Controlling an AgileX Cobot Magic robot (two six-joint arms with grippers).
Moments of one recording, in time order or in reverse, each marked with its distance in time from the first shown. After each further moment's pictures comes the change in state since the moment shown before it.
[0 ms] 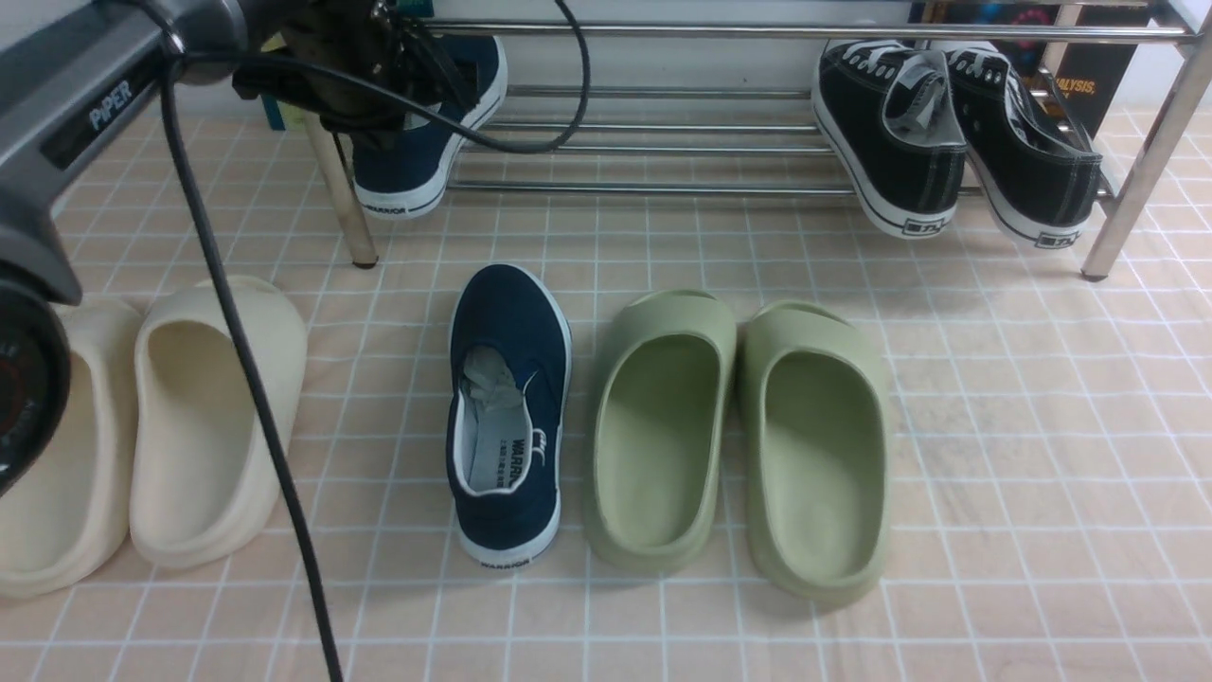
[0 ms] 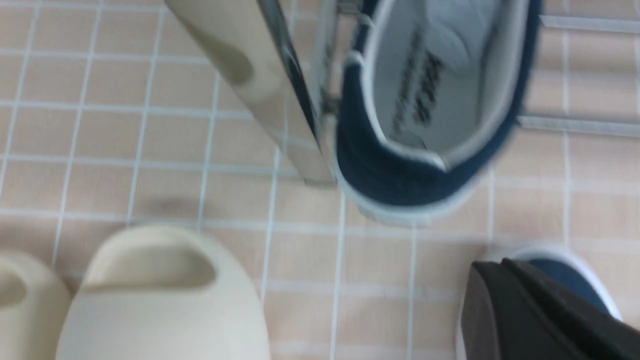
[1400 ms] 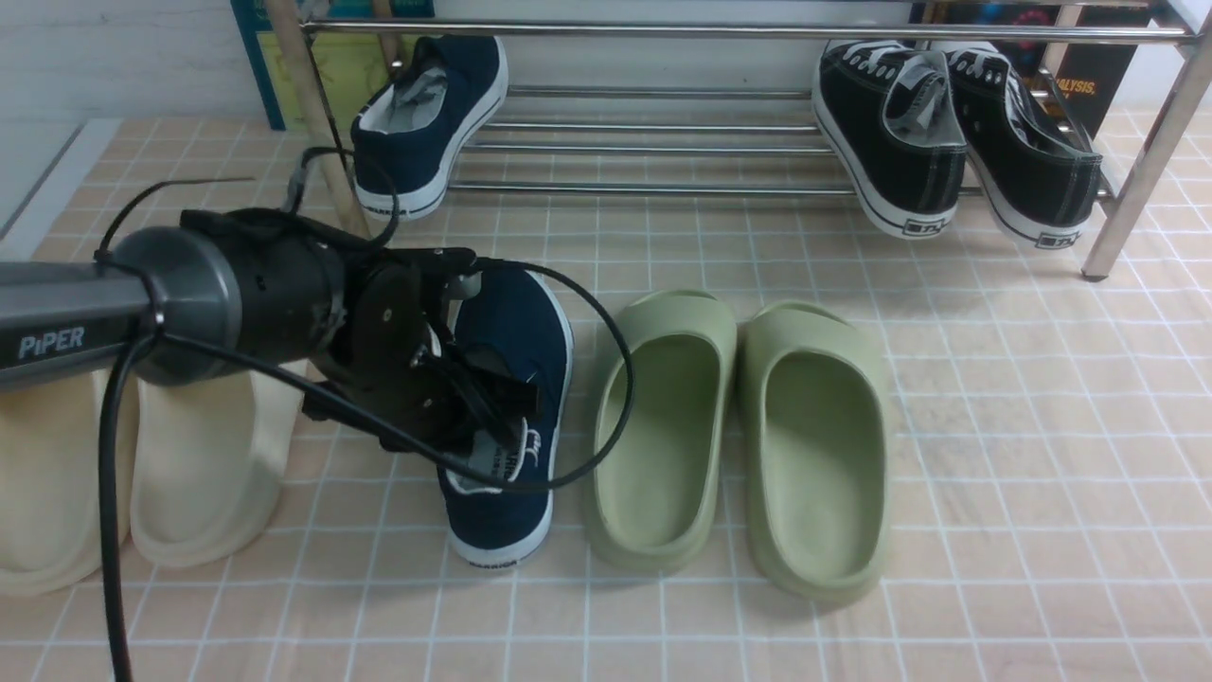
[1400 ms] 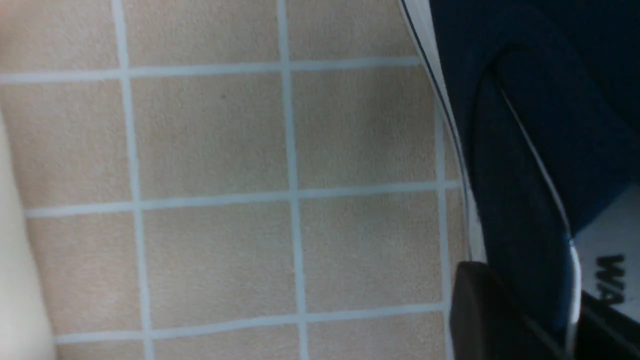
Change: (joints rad) right arm 0.000 0.000 0.000 0.000 0.000 0.000; left arm -0.115 -0.243 0.905 -0.147 -0.509 -0.058
